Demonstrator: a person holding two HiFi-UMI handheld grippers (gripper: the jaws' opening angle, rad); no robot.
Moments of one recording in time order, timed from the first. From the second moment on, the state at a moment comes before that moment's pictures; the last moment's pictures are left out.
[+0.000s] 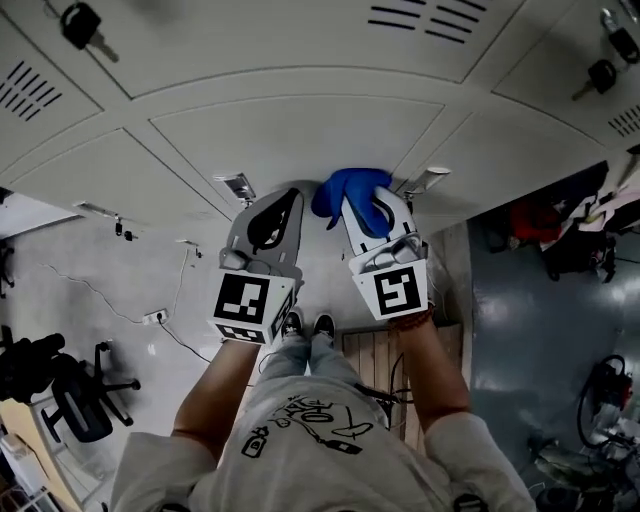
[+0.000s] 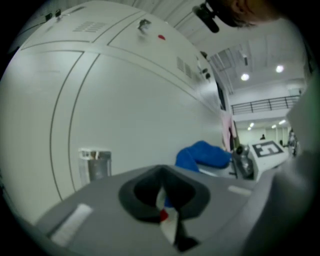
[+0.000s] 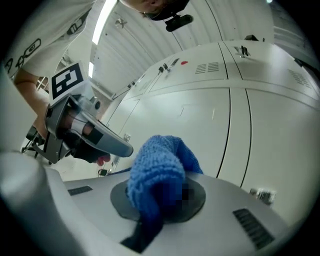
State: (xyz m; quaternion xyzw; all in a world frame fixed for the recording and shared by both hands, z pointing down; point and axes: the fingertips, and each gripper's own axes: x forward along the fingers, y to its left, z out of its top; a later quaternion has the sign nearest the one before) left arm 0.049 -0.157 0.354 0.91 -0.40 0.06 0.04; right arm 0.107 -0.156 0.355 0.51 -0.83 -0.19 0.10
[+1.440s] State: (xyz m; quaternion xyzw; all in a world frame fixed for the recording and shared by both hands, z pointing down) left arm -0.037 -0.074 0.261 0.91 -0.41 0.00 -0.02; right arm 0.037 -0.060 0.251 0.53 -0.85 -0.03 -0.06
